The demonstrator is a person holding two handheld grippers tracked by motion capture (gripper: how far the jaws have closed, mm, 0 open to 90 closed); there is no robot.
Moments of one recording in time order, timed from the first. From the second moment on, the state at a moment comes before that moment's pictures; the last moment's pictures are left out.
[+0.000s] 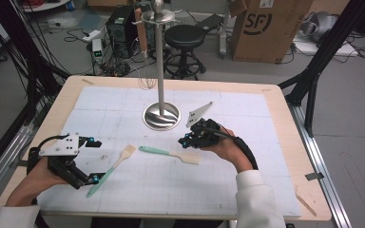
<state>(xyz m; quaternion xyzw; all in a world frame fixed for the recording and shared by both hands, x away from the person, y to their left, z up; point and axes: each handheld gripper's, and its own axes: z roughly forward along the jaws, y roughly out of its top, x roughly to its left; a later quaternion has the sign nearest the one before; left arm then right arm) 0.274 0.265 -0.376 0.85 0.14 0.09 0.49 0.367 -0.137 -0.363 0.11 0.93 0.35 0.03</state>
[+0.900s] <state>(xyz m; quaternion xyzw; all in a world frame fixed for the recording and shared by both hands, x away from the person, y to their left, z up) 0.275 0.265 -0.379 0.85 0.15 0.09 0.49 0.387 -0.102 -0.414 0.11 0.96 0.27 0.01</state>
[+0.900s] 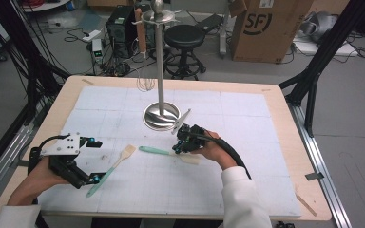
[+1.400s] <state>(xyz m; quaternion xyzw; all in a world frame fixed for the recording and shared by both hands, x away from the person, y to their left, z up) 0.276 0.268 -0.382 0.85 0.15 0.09 0.49 0.387 -0.103 -0.419 0.11 0.97 0.24 0.02</state>
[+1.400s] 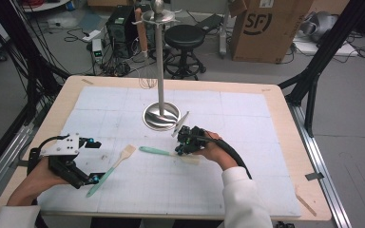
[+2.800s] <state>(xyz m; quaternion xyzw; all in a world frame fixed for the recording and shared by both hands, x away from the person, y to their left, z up) 0.277 0.275 -0.385 0.85 0.16 0.09 0.49 0.355 -0.140 -0.398 0.10 0.97 0.24 -0.01</state>
